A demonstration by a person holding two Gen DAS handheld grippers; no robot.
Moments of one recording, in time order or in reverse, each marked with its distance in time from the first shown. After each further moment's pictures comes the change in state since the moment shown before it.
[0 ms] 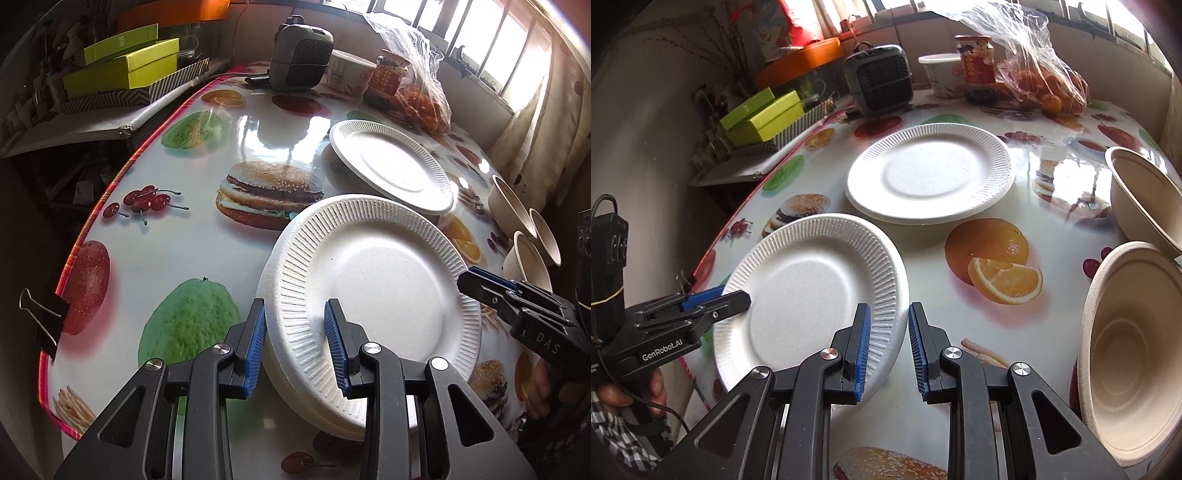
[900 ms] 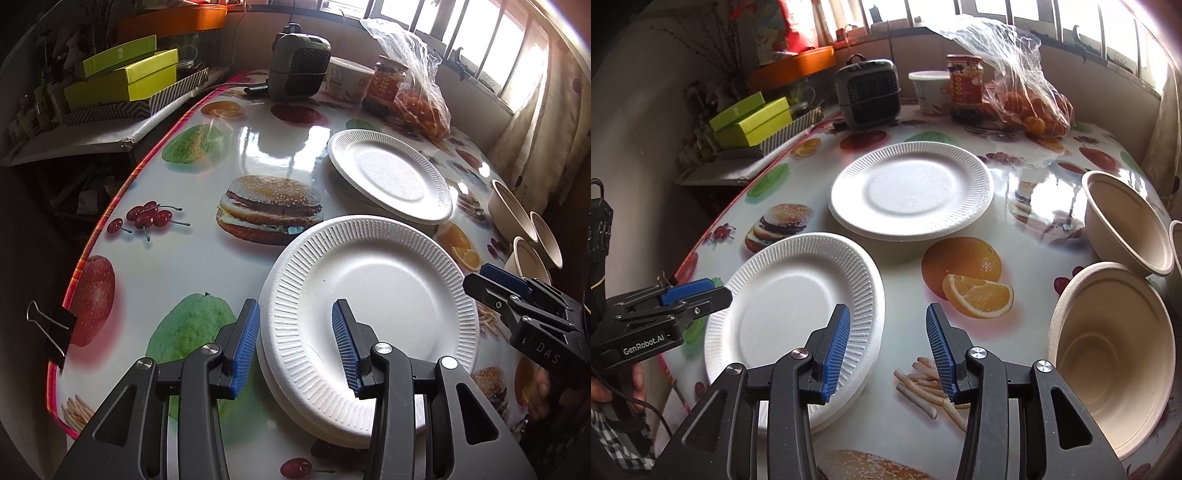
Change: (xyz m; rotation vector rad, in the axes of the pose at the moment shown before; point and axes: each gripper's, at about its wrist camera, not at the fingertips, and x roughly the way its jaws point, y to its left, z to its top) left arm -0.005 -0.004 0.008 0.014 -0.026 0.018; right arm -0.011 0.002 0.002 -0.047 -0.052 -0.104
